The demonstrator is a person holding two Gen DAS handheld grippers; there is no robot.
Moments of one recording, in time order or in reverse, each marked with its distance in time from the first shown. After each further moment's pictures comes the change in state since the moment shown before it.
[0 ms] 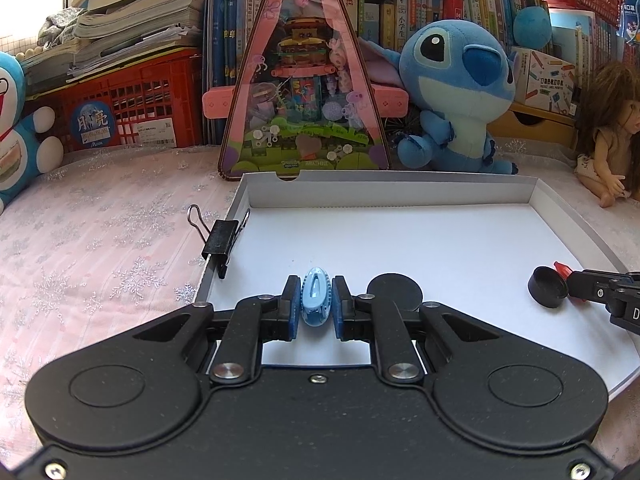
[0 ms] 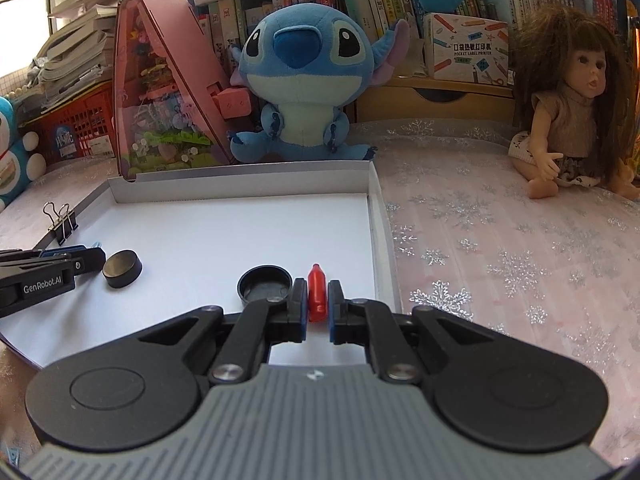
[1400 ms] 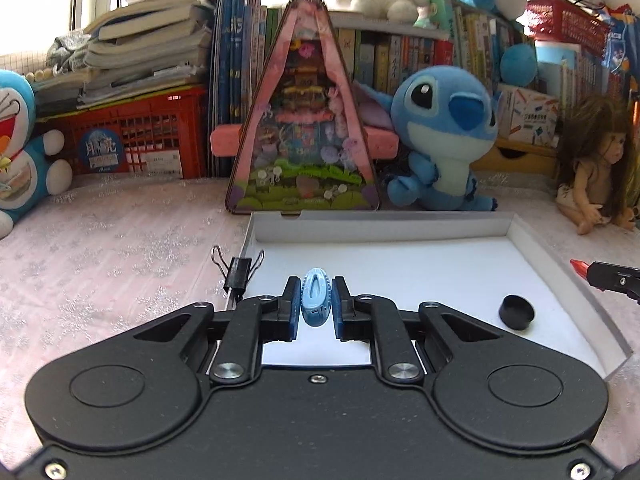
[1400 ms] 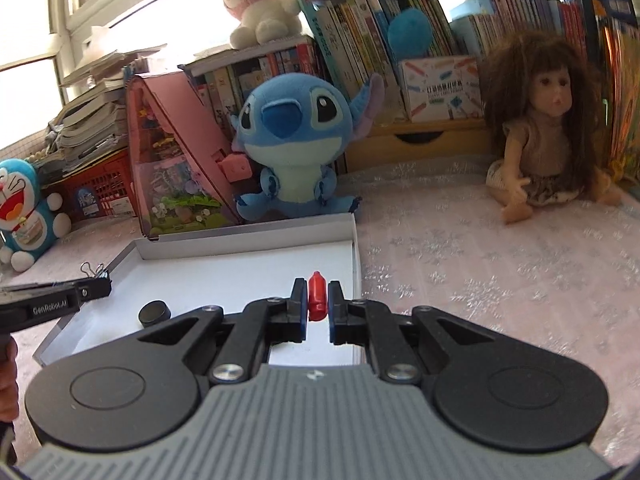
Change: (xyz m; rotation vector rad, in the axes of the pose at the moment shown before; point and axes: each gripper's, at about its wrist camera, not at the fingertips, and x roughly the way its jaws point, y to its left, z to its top) left arm -0.035 0.011 0.015 -0.016 -0.059 -0.036; right arm -0.044 -0.029 0.008 0.110 -0.110 0.069
